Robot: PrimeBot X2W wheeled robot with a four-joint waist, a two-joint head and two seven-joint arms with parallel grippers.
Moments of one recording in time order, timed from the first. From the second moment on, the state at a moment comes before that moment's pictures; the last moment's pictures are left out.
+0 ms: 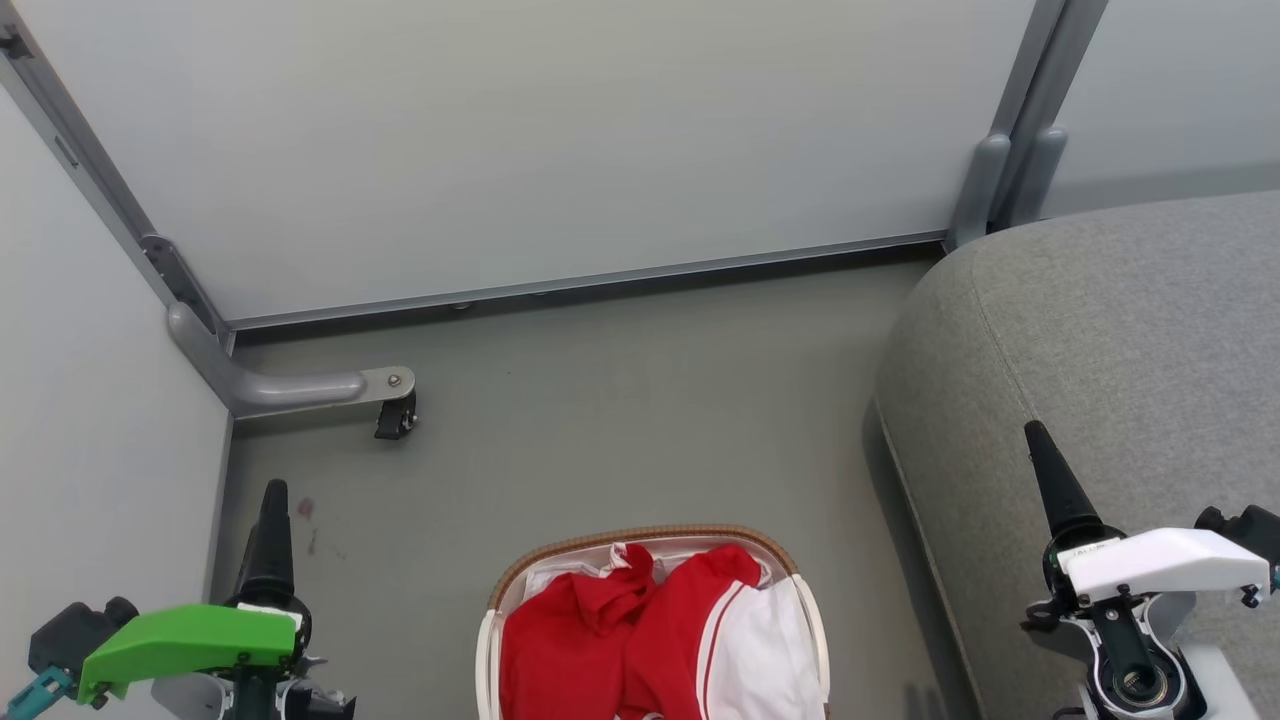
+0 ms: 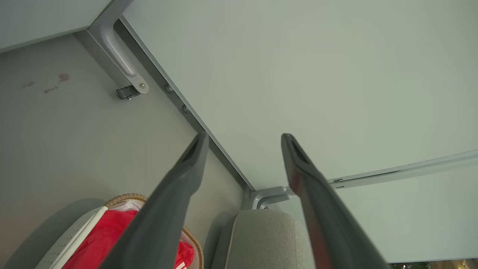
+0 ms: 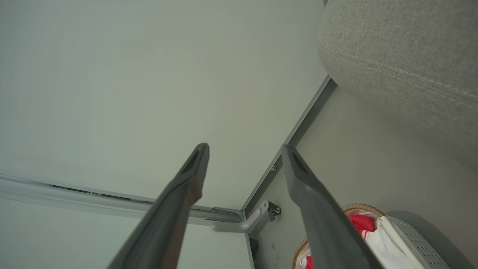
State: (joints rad) left arm -0.09 0.07 0.08 0.31 -1.22 -0.13 0.01; right arm -0.14 -0.07 -0.05 0.28 1.25 0.13 0.01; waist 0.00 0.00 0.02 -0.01
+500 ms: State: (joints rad) left arm -0.10 0.10 0.03 0.33 -0.93 -0.11 -0.04; right arm -0.16 -0.08 0.00 0.27 0.97 0.13 -0.04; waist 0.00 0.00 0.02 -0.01
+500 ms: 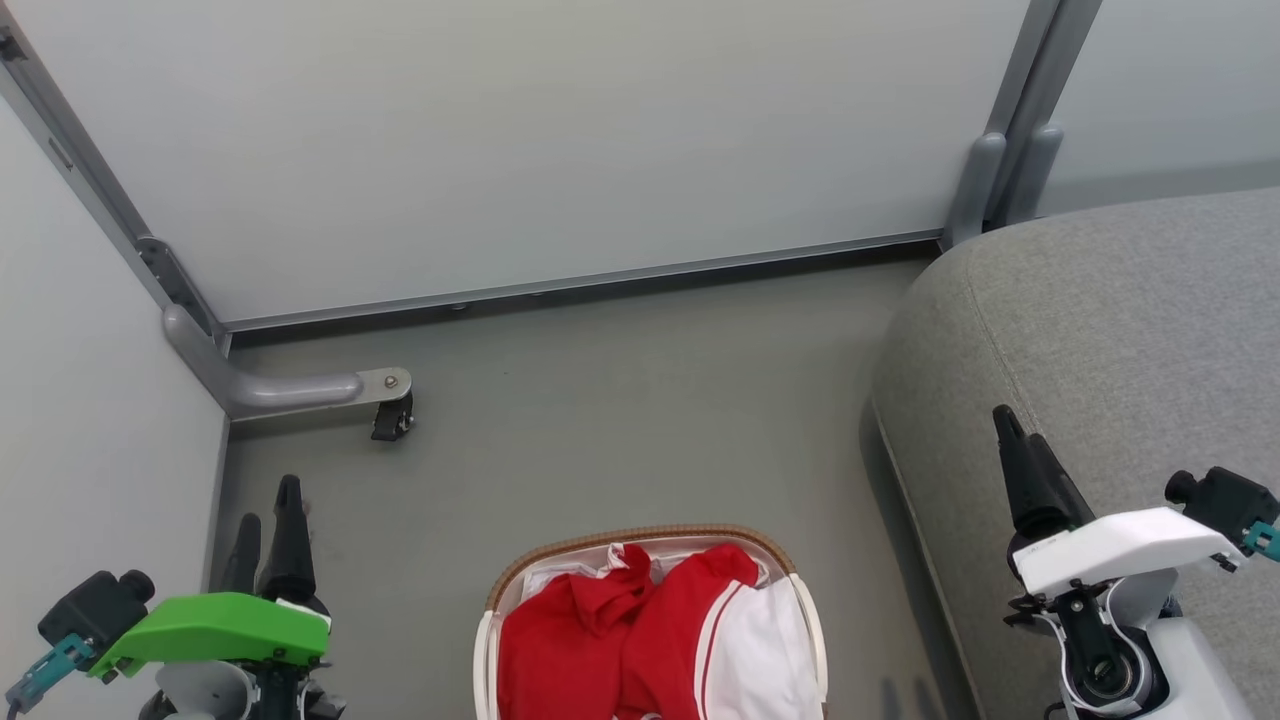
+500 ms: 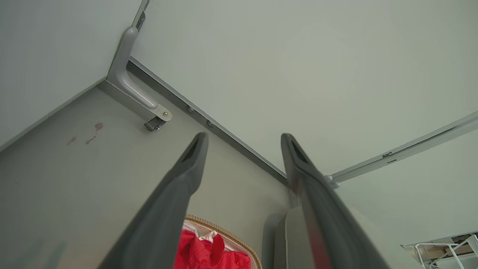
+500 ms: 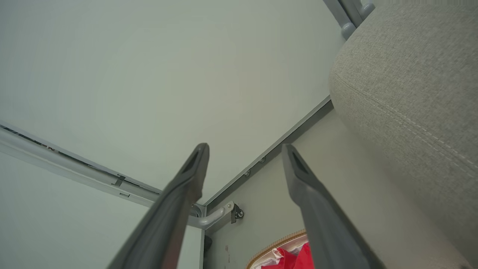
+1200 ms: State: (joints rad) left arm -0.10 0.11 -0.01 0.34 -0.64 -0.10 -0.11; right arm -0.19 -0.11 0.05 0.28 0.69 0.13 -0.11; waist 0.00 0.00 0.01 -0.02
